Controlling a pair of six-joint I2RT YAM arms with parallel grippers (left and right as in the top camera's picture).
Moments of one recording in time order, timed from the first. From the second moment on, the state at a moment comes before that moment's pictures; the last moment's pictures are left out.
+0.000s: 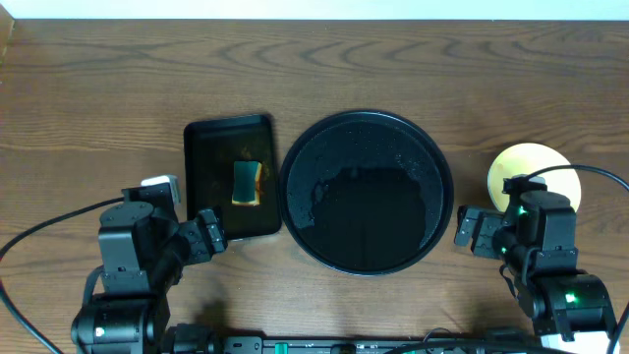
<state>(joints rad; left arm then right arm) 0.03 0.65 0.83 -0.97 0.10 -0.22 0.08 0.75 0.71 -0.85 0.04 0.27</state>
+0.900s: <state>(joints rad) 0.03 0.66 0.83 -0.97 0.10 -0.22 0.08 0.69 0.70 -0.87 0.04 0.27</state>
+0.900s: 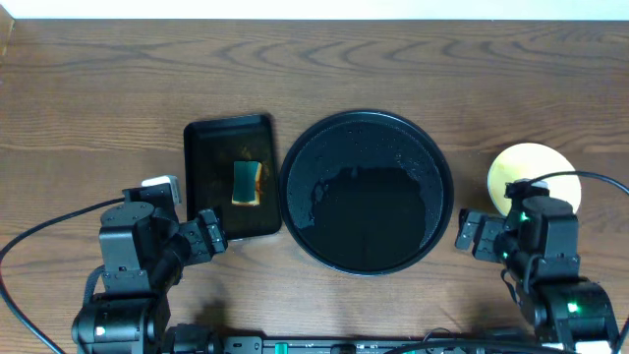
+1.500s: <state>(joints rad) 0.03 0.66 0.83 -0.97 0.10 -0.22 0.08 0.08 0.22 -0.27 0.02 0.25</state>
